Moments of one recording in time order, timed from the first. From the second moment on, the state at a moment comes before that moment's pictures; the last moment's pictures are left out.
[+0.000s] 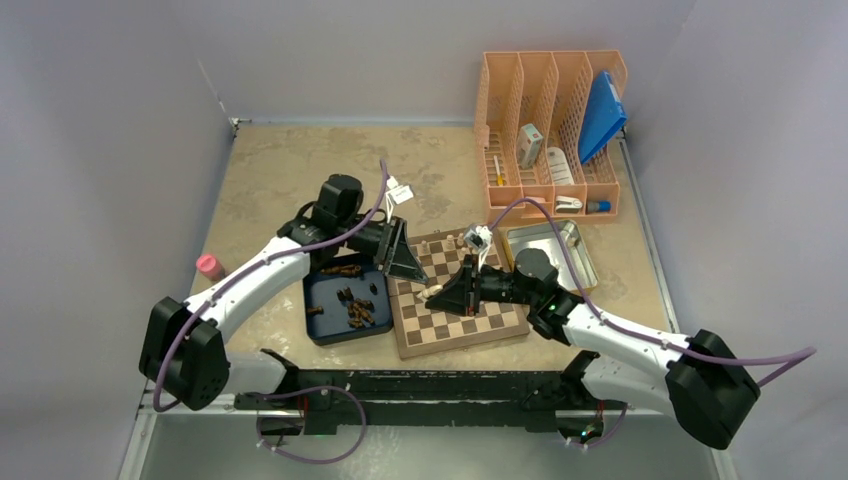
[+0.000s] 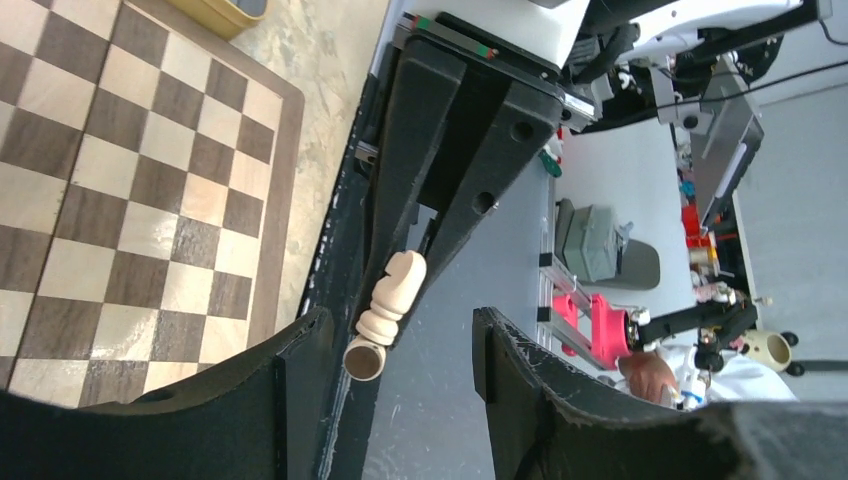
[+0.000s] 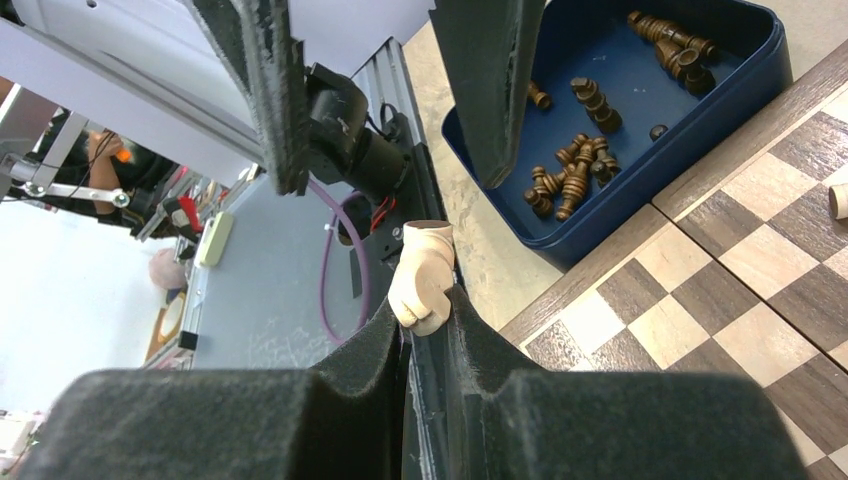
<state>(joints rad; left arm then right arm) -0.51 1.31 0.96 -0.24 1.11 -0.44 0.76 1.05 0.40 0.53 -0.68 0.65</state>
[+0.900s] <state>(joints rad) -0.61 1.42 0.99 -0.26 1.09 -0.41 0.76 1.08 0.41 0.54 -0.70 0.65</state>
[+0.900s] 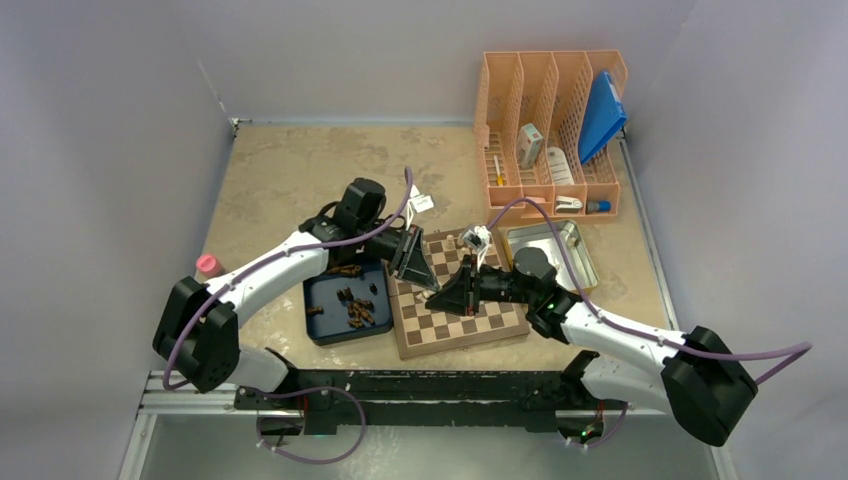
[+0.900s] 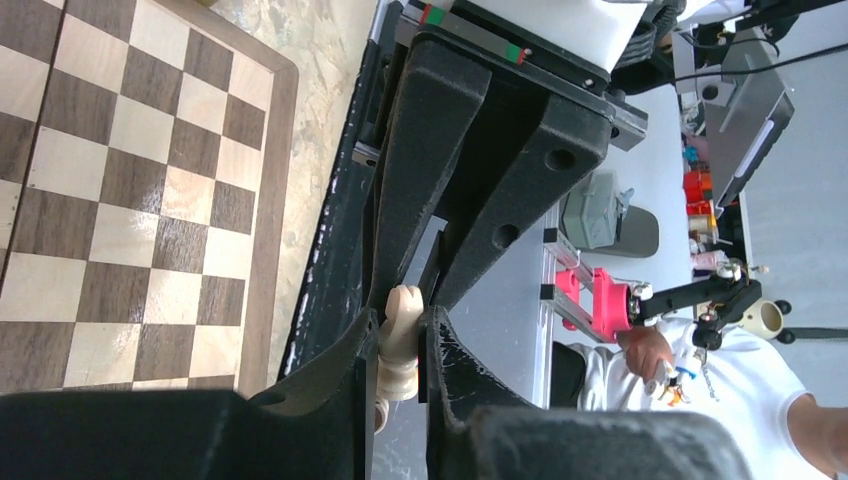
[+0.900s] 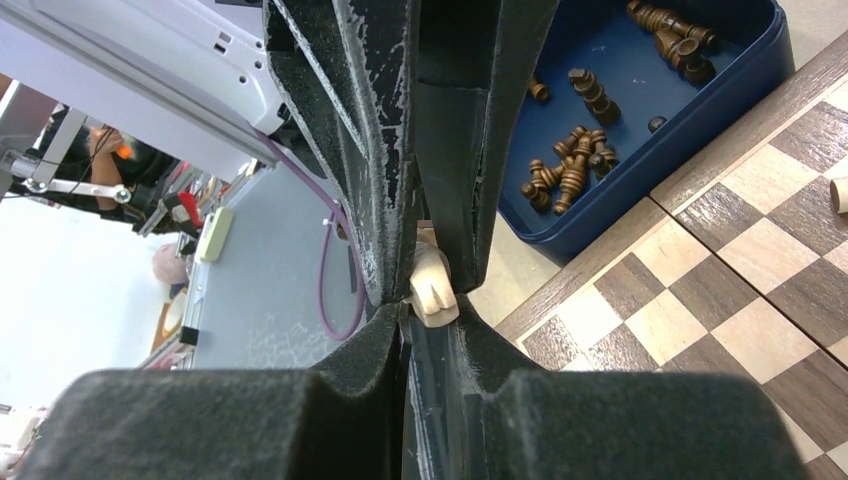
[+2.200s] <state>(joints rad) -0.56 0.95 0.92 -0.35 0.25 -0.53 0.76 1.36 0.71 -0.12 0.02 0.63</state>
